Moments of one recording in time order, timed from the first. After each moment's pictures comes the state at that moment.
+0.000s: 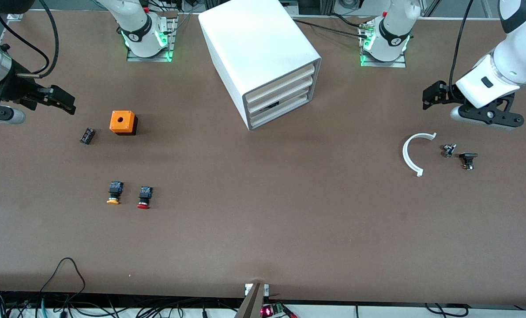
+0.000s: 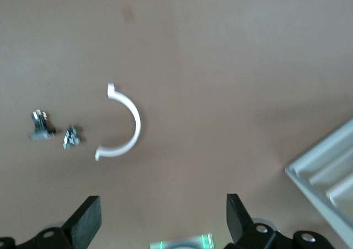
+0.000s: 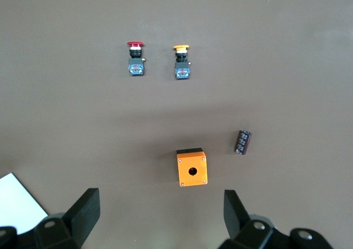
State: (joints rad) left arm -0.06 -0.02 -0.07 -1.72 -0.02 1.52 0.07; right arm 0.03 0.04 0.06 -1.58 -0.06 1.56 0.18
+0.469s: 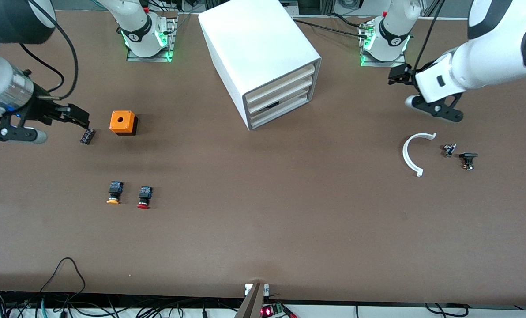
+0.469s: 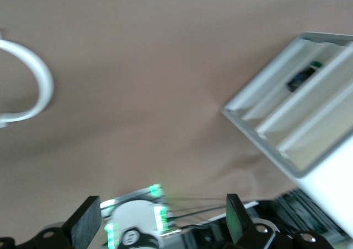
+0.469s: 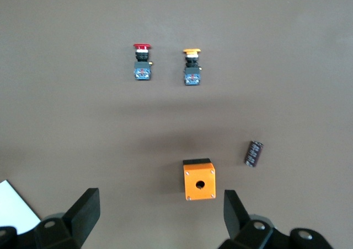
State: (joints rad) left arm -0.09 0.04 -0.10 -1.73 -0.27 1.37 0.09; right arm 0.06 0.13 0.06 -1.59 -0.06 1.64 0.18
